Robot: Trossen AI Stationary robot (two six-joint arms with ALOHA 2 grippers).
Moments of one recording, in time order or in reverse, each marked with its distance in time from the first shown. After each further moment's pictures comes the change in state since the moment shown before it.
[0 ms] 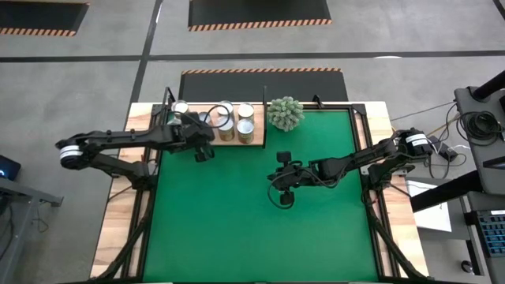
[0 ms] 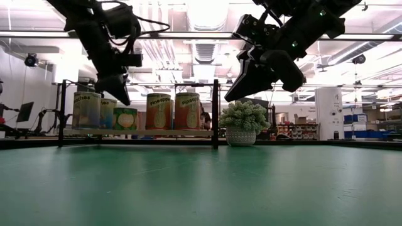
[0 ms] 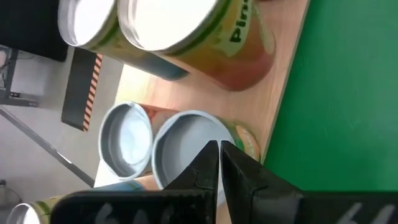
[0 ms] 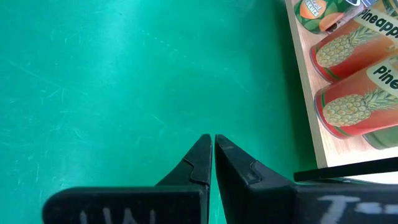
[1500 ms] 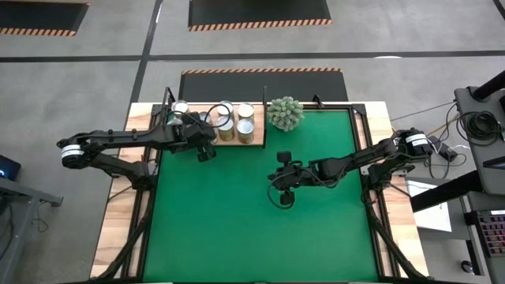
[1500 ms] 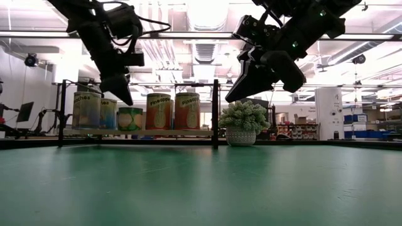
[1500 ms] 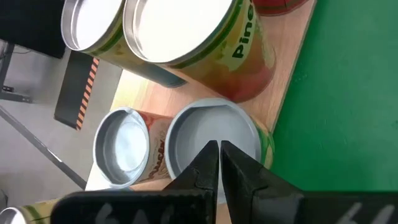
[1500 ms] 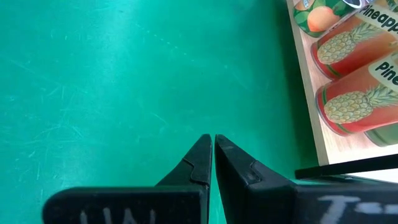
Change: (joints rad) left arm 0.000 0.018 0.003 0.033 0.009 -0.047; right arm 0.000 0.000 0.000 -0.007 0.000 0.009
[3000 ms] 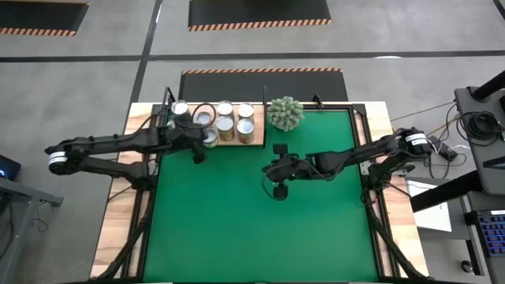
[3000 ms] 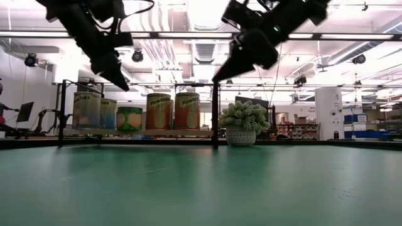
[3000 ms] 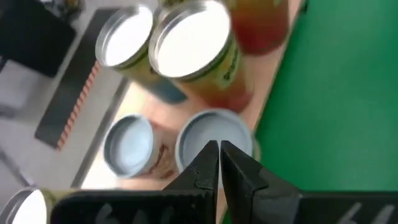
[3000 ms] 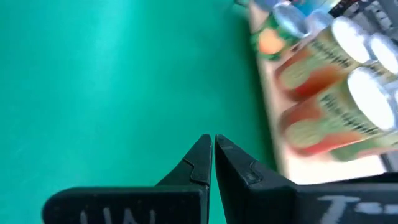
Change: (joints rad) left arm -0.047 -0.204 -0.043 -0.016 0.040 -0.067; right arm -0.048 0.000 0.131 -0.068 0.000 0.012
